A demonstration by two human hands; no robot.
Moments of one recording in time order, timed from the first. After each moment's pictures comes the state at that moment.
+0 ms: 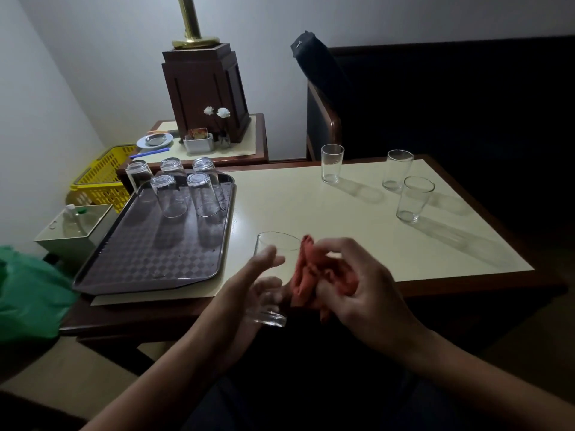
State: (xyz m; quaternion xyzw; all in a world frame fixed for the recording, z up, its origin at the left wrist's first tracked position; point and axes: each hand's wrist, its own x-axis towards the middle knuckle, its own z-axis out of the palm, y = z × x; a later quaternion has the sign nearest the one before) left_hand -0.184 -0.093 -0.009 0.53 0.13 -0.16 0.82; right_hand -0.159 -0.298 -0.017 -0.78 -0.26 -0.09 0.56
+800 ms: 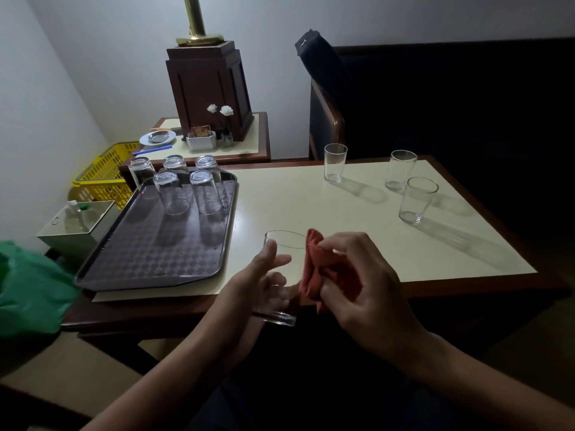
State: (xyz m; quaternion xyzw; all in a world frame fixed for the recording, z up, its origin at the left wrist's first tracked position) left_hand -0.184 -0.100 -0.008 0.55 0.14 -0.12 0.82; right_hand -0.165 -0.295 -0.011 -0.80 -0.28 -0.18 0.49
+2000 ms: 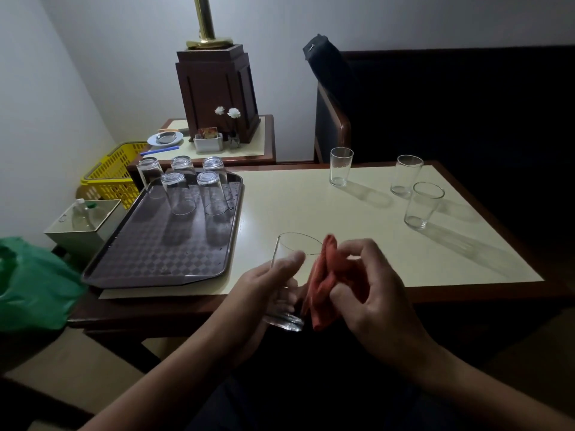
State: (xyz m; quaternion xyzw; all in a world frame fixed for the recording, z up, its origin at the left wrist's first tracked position) left_hand -0.182 -0.106 0.000 0.58 0.13 -0.12 0.79; right_hand -0.173 -0.293 -0.009 -0.78 -0.21 -0.07 0.59
